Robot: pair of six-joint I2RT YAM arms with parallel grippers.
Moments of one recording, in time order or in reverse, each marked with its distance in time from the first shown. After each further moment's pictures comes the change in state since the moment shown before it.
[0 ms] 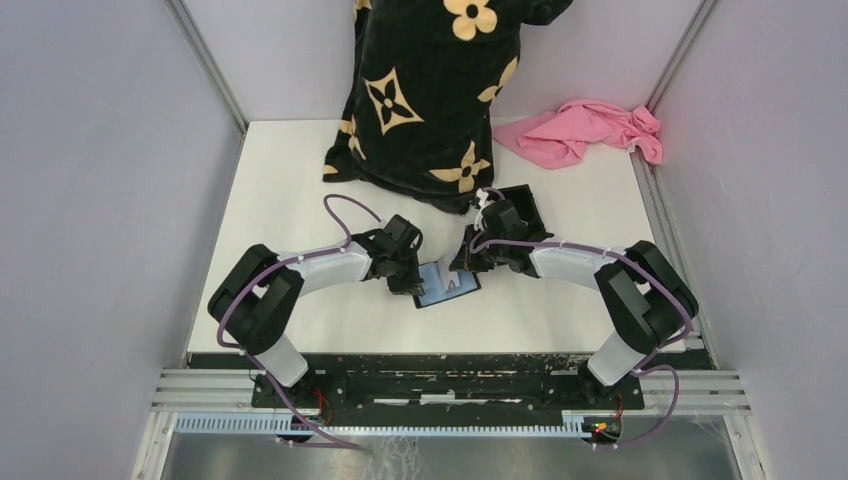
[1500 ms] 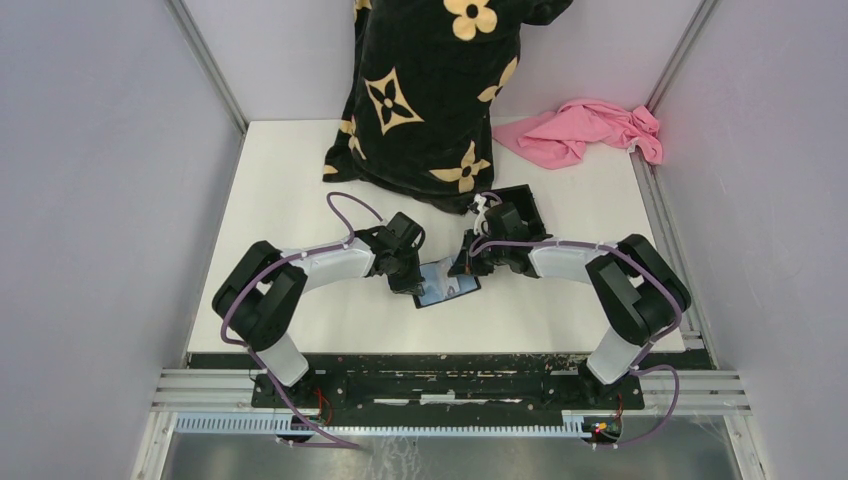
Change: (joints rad) left arm 0.003 0.030 0.041 -0.050 -0.003 0.001; right arm -0.027 0.045 -0.027 0.053 -0.121 -0.027
